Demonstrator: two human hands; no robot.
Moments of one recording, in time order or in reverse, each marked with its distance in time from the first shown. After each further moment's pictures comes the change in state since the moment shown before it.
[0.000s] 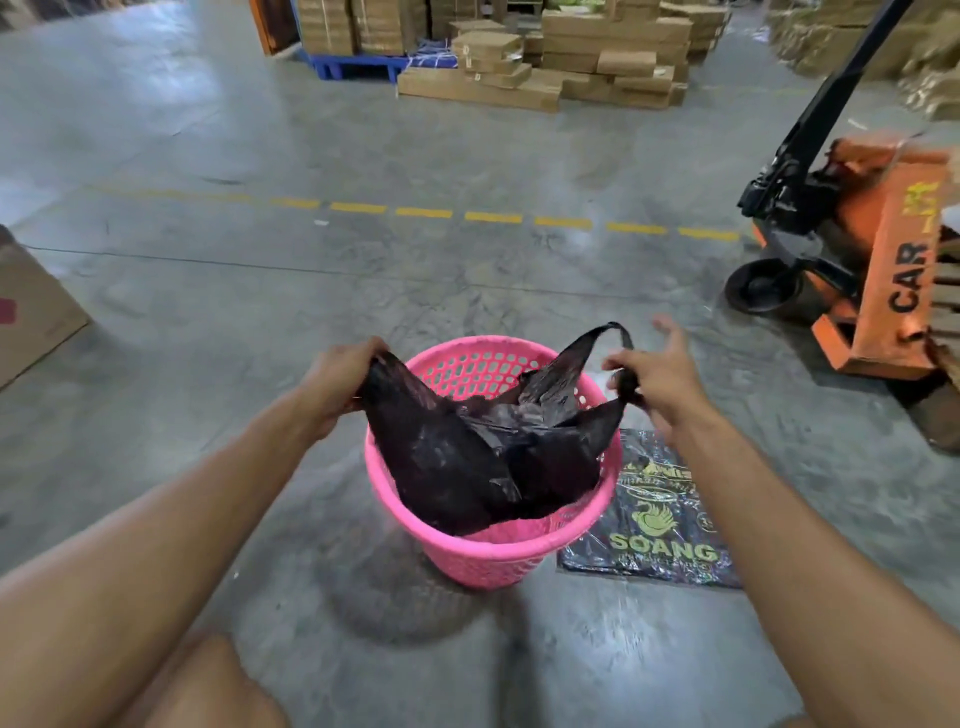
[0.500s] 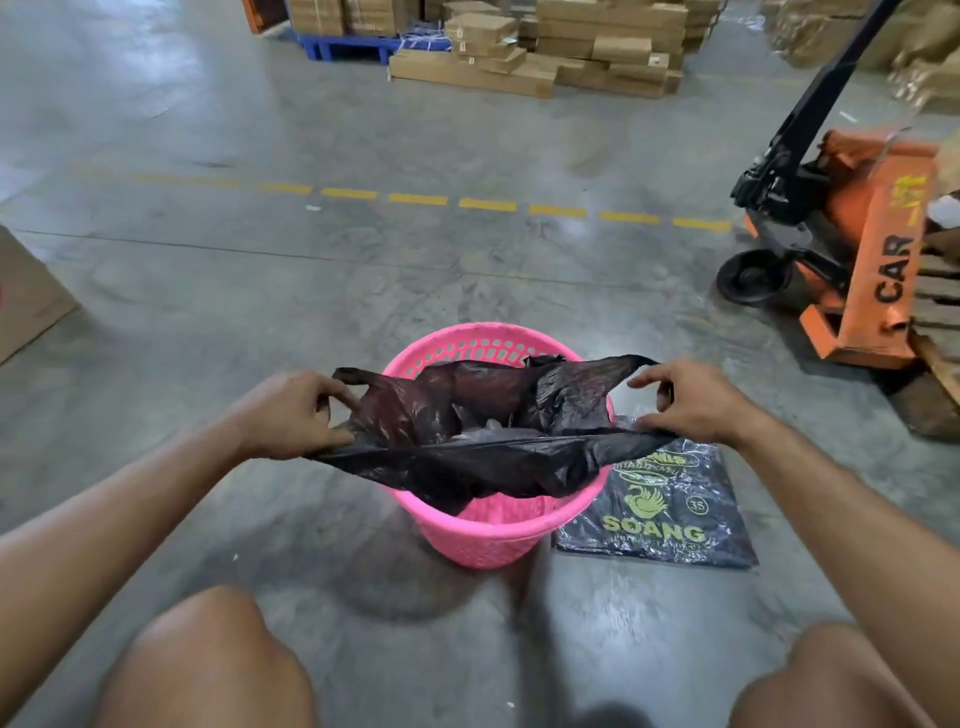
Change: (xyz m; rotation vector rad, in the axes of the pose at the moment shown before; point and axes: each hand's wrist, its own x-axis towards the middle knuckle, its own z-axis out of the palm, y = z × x) left_hand -0.038 -0.031 -0.075 0.930 -0.262 0.431; right_hand -0.006 0.001 -0.061 -1.266 -0.319 -0.265
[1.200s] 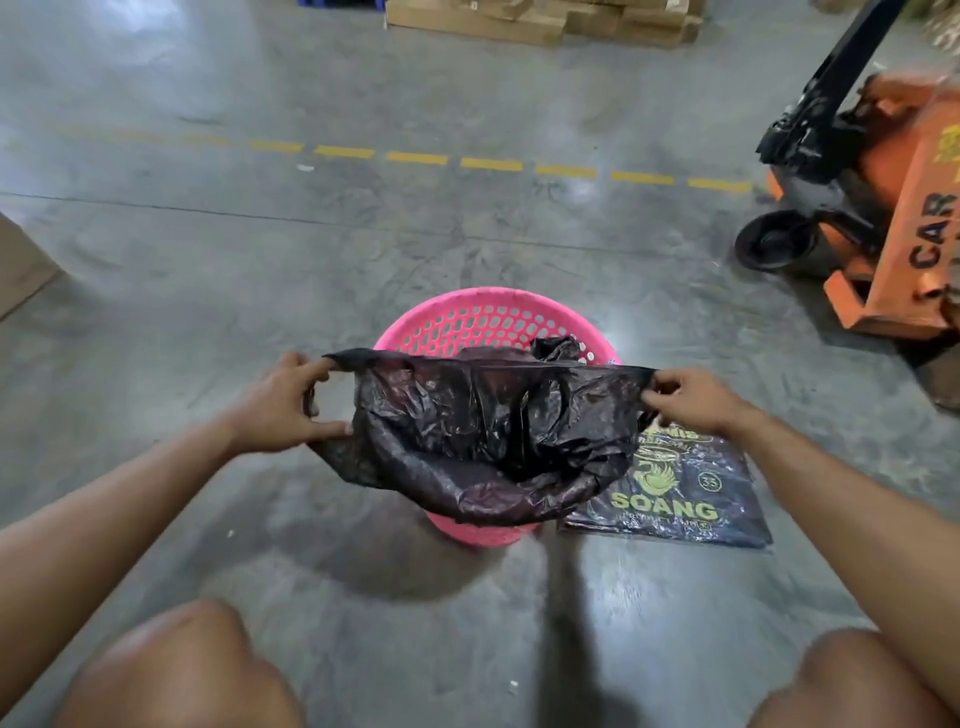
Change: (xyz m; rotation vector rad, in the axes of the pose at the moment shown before) left_hand 0.022 -0.050 0.049 -0.064 0.067 0.020; right_hand 0.022 0.036 0.062 0.317 -0.092 0.208
